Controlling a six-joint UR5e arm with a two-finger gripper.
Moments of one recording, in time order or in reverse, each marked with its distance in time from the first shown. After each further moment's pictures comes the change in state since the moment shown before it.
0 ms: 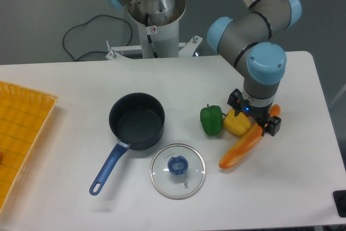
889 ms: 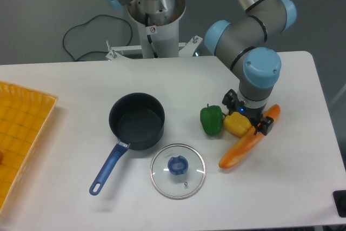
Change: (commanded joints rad) arm 0.005 -0.014 -0.060 0.014 -0.009 -0.003
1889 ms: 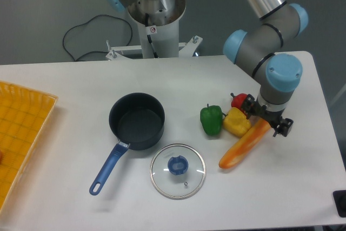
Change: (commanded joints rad) arm 0.113 -0.072 0.029 0.092 -0.005 0.021
